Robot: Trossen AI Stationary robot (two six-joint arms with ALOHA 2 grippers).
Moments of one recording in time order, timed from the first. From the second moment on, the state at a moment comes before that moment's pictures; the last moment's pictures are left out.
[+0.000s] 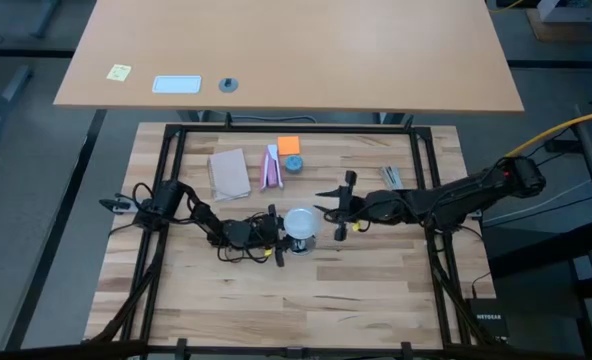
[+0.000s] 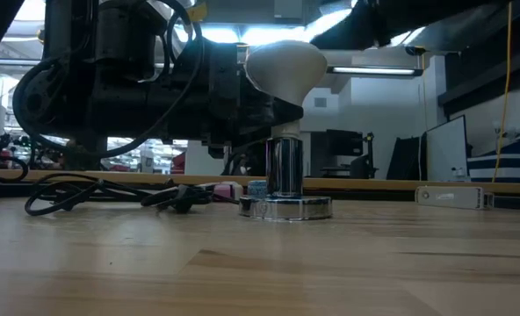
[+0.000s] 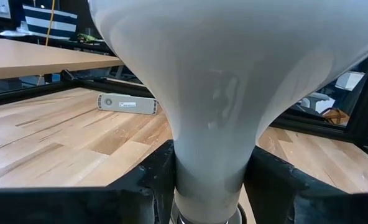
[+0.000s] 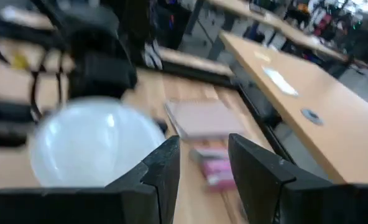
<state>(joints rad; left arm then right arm) -0.25 2.14 0.66 1.53 -0.45 -0.15 0.19 1.26 0.71 0.26 0.45 -0.23</state>
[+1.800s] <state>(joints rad) -0.25 2.14 0.66 1.49 -0.46 -0.11 0.37 1.78 0.68 0.43 0.38 0.36</state>
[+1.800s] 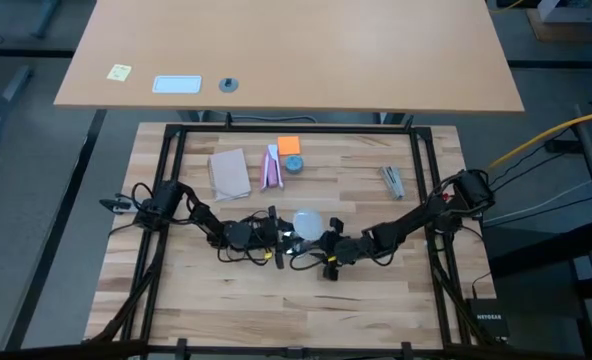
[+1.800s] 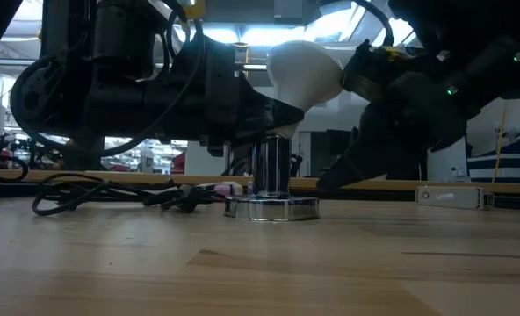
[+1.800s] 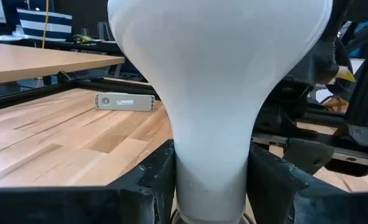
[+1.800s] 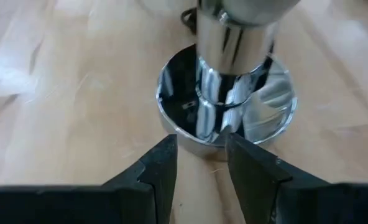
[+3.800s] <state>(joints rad) -0.25 2.14 0.66 1.49 -0.46 -0.10 0.37 1.49 0.68 0.35 0.65 0.18</state>
